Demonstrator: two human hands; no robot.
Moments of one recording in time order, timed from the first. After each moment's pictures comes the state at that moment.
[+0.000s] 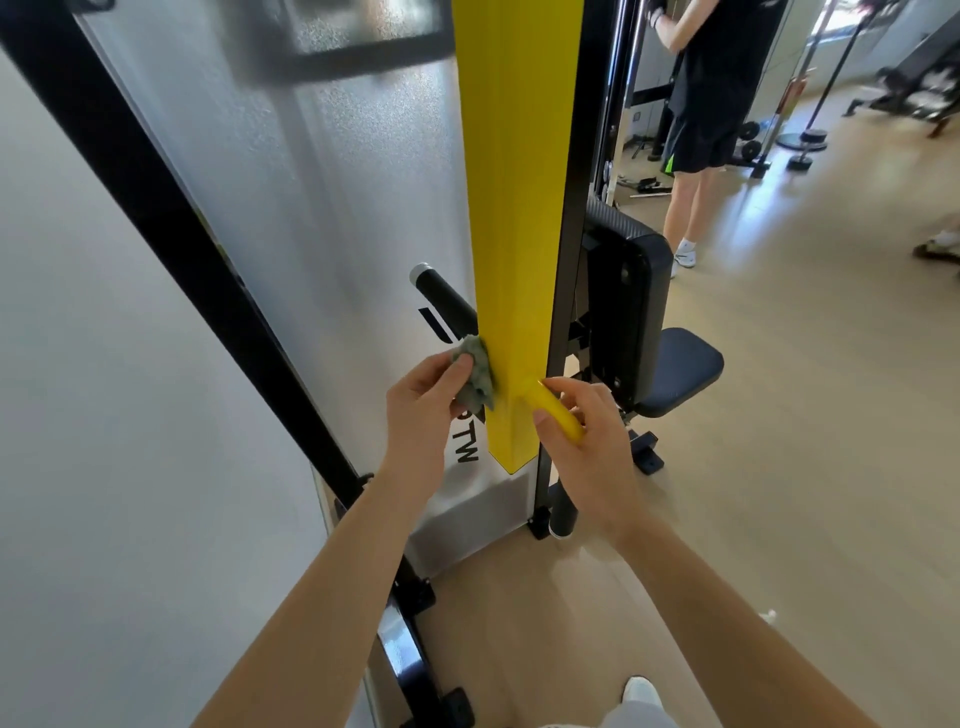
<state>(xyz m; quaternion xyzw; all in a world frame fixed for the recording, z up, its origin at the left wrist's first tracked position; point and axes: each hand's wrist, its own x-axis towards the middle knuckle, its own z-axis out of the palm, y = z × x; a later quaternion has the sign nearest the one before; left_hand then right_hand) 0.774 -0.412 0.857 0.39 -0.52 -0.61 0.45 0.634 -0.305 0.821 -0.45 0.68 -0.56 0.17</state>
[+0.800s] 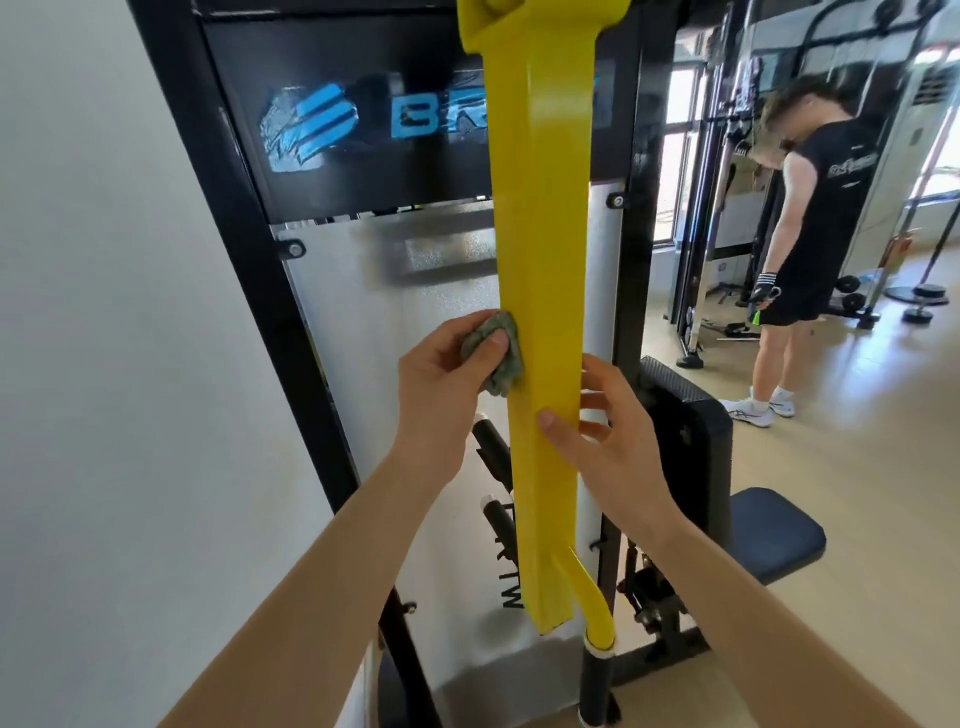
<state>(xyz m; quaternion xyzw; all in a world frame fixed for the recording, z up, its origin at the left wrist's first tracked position) 0.756 -0.419 1.038 0.28 -0.61 -0.45 0.59 0.605 -0.359 0.977 -0.55 0.48 -0.66 0.19</state>
